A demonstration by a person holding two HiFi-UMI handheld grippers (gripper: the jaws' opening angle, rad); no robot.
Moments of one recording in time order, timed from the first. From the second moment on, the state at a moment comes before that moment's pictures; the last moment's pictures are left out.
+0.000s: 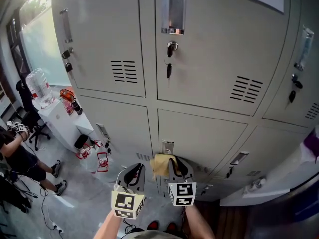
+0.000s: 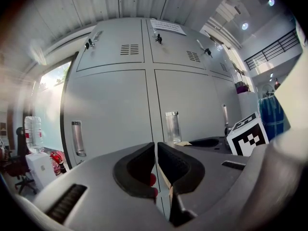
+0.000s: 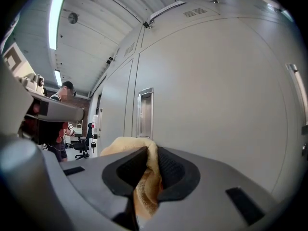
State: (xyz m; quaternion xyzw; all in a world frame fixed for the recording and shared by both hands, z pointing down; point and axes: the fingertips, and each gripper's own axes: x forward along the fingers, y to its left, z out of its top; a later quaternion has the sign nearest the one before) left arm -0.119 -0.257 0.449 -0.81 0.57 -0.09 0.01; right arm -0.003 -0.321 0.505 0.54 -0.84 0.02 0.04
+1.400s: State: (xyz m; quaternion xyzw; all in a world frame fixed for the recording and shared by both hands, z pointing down) left arm -0.020 -0.259 0.451 -0.87 0.48 -0.08 0.01; right arm 0.155 -0.294 0.510 0.66 -0.75 0.03 0.05
